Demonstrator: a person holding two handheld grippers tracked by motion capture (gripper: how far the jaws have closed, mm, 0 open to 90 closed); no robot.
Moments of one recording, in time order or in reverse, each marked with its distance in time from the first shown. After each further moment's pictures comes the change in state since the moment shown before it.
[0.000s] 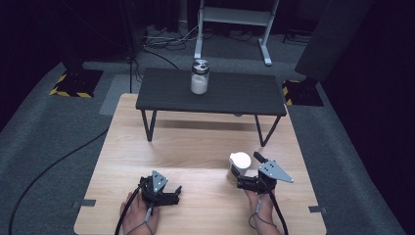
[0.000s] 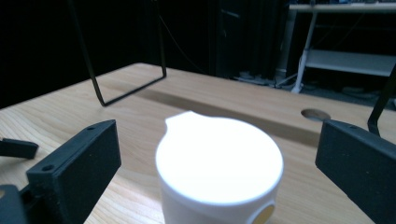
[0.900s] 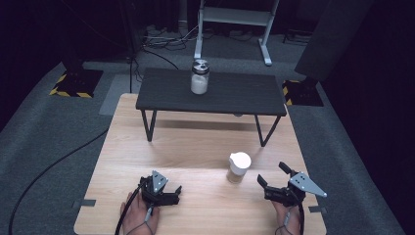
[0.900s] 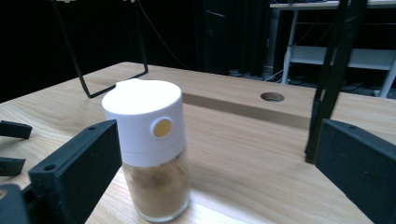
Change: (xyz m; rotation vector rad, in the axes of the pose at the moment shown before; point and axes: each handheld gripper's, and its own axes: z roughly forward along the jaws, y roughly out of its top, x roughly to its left) left arm 0.000 0.000 0.000 0.000 0.000 0.000; right arm -0.041 -0.016 -0.067 -0.012 -0.024 0.034
